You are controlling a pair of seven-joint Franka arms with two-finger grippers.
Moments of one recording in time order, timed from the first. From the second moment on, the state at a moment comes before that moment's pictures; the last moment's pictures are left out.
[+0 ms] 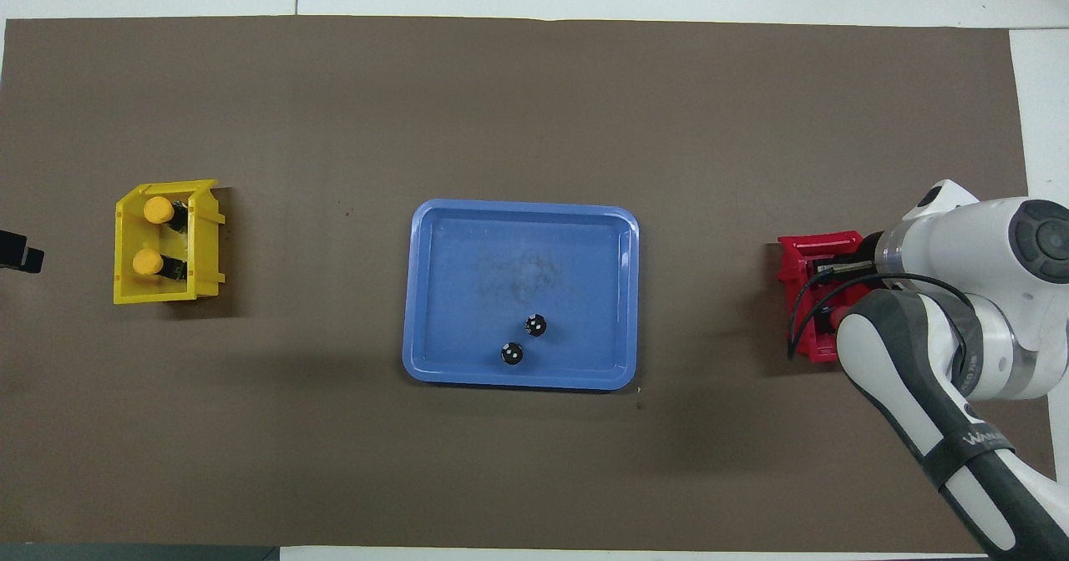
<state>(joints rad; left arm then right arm) -0.05 -0.08 0.10 -1.67 0.00 1.51 0.20 -0.24 0.01 0.21 -2.31 0.00 2.36 -0.11</state>
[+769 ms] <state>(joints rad) -0.04 -0.02 0.10 -1.88 0.00 1.91 0.19 0.06 0.14 0.21 -1.74 0.00 1.88 0.23</state>
